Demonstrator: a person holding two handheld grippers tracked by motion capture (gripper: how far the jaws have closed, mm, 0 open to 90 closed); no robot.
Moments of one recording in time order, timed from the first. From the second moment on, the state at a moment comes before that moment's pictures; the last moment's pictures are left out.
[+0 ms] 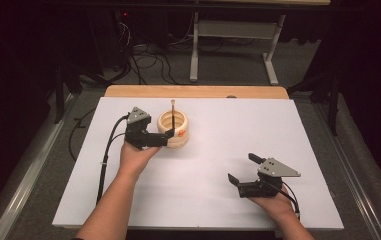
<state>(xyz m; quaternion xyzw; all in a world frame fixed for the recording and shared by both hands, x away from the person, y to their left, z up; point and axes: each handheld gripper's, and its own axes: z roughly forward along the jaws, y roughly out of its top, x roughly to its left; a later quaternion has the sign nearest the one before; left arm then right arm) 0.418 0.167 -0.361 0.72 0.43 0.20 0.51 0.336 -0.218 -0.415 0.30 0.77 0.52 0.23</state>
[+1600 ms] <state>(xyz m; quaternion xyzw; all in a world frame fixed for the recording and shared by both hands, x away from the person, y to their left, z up) 0.310 0.212 -0.388 0.72 0.41 0.20 0.51 0.336 -0.216 -0.415 0.30 0.77 0.52 0.23</state>
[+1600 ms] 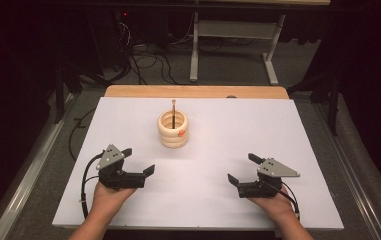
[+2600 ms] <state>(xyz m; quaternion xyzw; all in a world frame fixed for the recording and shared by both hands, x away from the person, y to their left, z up) 0.295 0.216 -0.408 0.73 0.41 0.21 0.51 0.336 -0.218 -0.414 0.31 0.76 0.51 0.23</state>
